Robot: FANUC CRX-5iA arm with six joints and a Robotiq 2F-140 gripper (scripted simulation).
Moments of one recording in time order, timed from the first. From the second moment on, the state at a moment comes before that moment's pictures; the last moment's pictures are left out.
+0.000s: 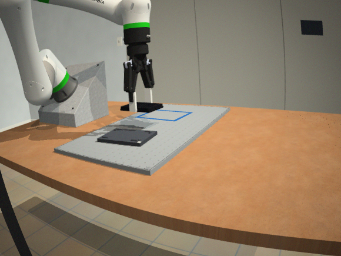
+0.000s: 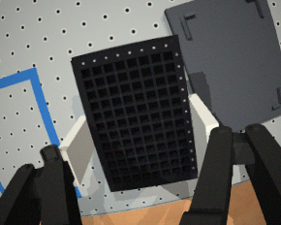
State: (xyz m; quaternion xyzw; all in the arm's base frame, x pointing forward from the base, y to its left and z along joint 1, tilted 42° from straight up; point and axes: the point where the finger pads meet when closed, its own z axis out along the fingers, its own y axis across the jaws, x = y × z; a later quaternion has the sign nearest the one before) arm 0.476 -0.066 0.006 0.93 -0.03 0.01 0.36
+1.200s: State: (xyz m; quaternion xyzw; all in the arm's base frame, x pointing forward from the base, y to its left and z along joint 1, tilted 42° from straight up) arm 0.465 0.011 -0.067 0.93 -0.03 0.01 0.36
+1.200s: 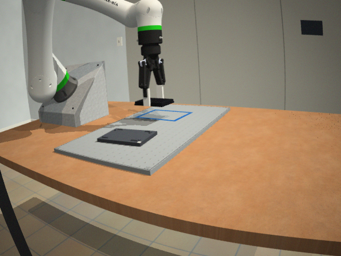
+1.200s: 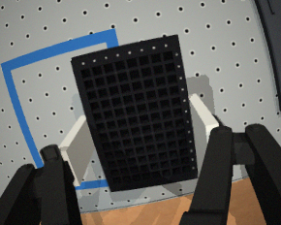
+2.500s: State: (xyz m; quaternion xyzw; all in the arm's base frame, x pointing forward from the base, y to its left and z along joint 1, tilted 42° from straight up) arm 0.455 0.076 -0.130 0.93 -0.03 0.01 0.36
